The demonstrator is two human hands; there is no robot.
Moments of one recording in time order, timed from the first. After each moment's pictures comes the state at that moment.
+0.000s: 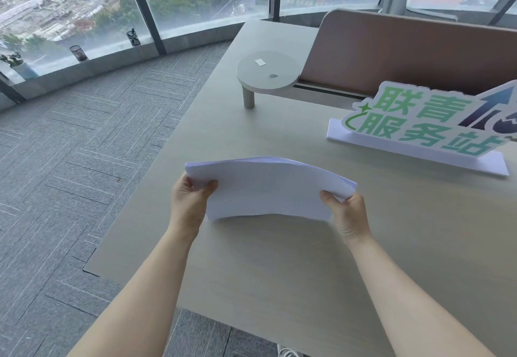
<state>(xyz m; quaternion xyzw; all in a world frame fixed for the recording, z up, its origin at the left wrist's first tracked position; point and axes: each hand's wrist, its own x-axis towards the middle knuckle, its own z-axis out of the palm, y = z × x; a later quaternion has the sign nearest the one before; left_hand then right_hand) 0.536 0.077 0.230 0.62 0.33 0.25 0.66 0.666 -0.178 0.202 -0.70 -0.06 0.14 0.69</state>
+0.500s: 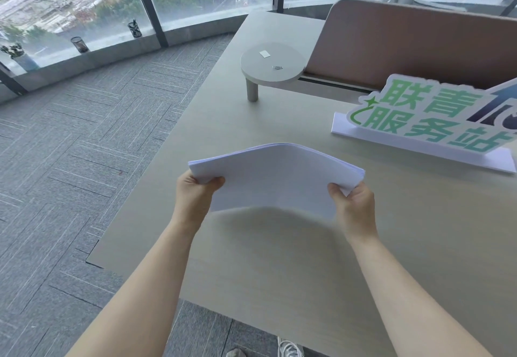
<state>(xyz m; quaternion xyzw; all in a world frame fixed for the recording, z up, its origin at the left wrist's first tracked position) 0.537 0.079 0.225 0.64 0.34 0.22 0.65 0.662 -0.177 0.202 -0.75 -0.06 0.06 0.66</state>
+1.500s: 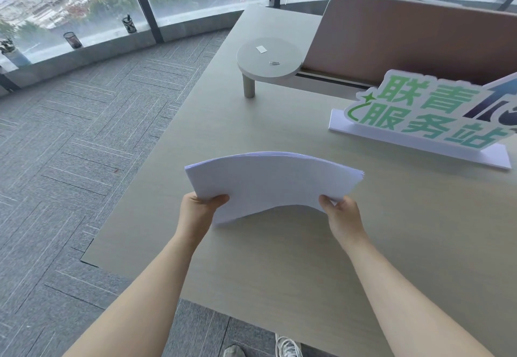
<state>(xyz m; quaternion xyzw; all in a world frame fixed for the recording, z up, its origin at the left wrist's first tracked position) 0.517 0.066 0.192 0.64 0.41 0.13 0.64 0.658 -0.187 0.163 -0.80 -0.03 0.18 0.57</state>
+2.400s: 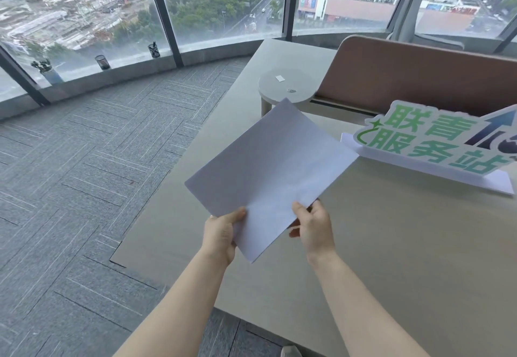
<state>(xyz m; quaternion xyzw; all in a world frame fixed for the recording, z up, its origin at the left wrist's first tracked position) 0.502 0.041 0.216 0.37 0.46 0.16 0.79 0.586 -0.106 0.240 -0.71 0.02 0.22 0.67</state>
